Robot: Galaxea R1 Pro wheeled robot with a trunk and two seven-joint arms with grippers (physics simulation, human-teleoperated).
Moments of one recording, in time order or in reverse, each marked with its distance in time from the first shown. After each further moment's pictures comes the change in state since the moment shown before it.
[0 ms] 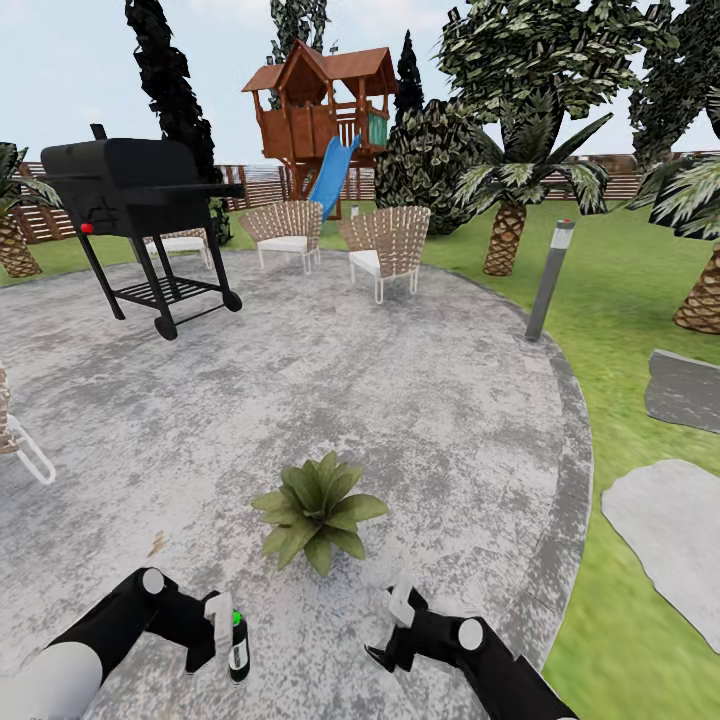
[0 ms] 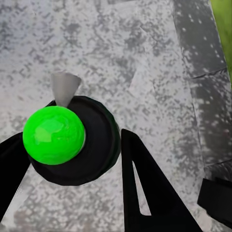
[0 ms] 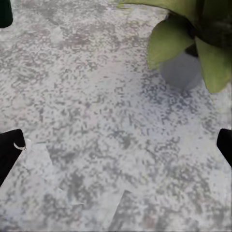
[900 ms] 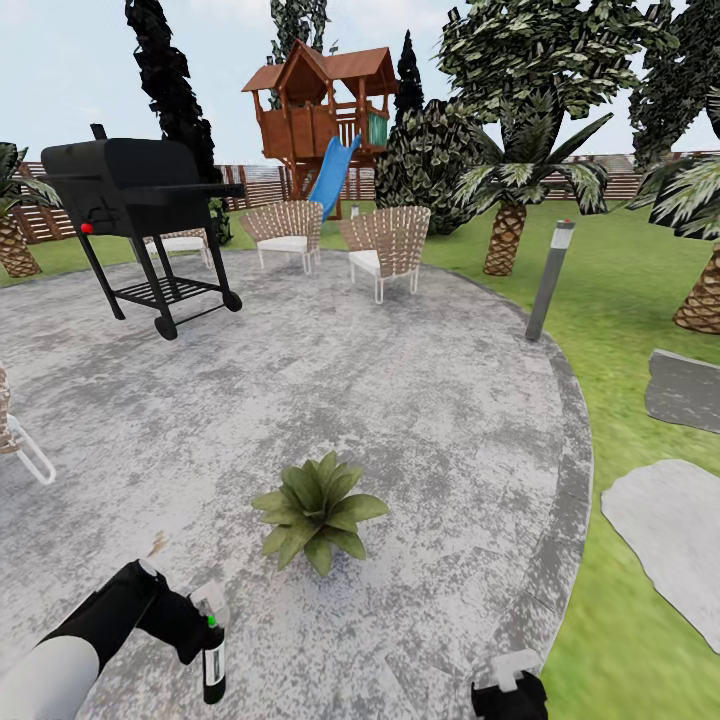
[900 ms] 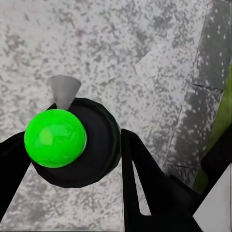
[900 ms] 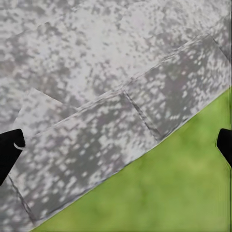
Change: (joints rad) left arm -0.014 -0.001 0.119 0.000 -0.009 0.435 0.009; right arm 0.001 -0.067 -0.214 0.513 -0.339 -0.041 -0.759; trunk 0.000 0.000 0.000
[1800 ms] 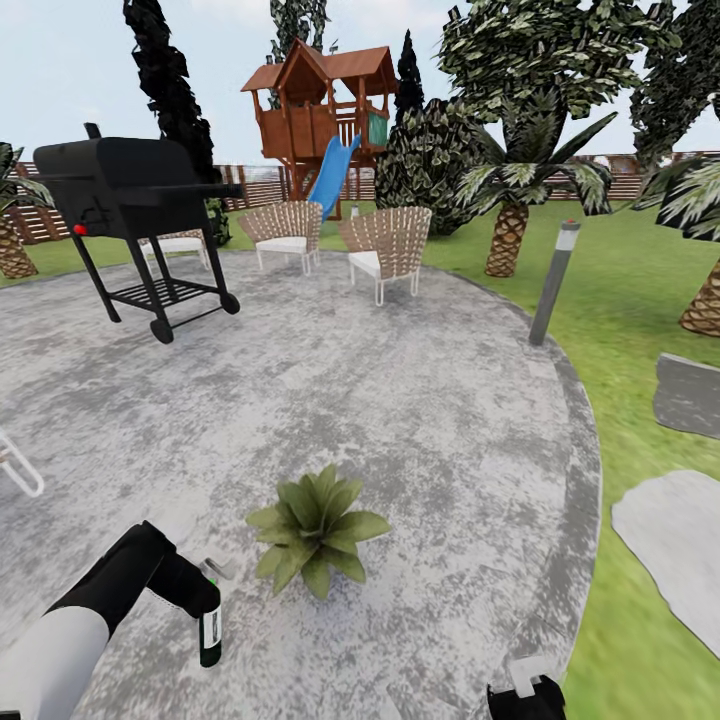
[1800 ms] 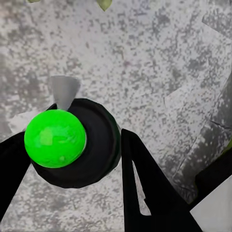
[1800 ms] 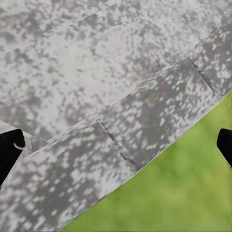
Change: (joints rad) left arm -0.049 -0.008 -0.015 -0.138 -0.002 0.316 -0.001; right arm 0.005 -0.043 0.001 0.024 -0.003 -0.053 0.001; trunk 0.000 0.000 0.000
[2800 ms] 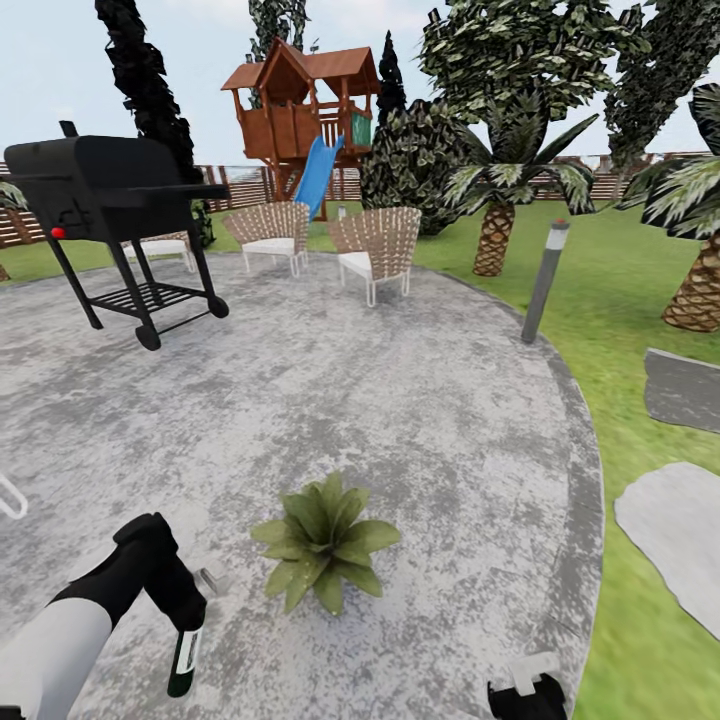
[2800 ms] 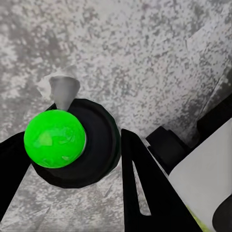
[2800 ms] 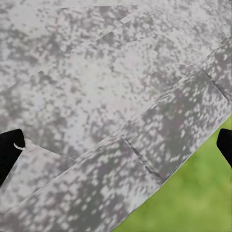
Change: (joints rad) left arm -0.018 0.008 -0.071 -0.029 -0.245 0.055 -0.212; right arm 0.000 -0.003 -0.001 0.000 -0.001 -0.023 0.000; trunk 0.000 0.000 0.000
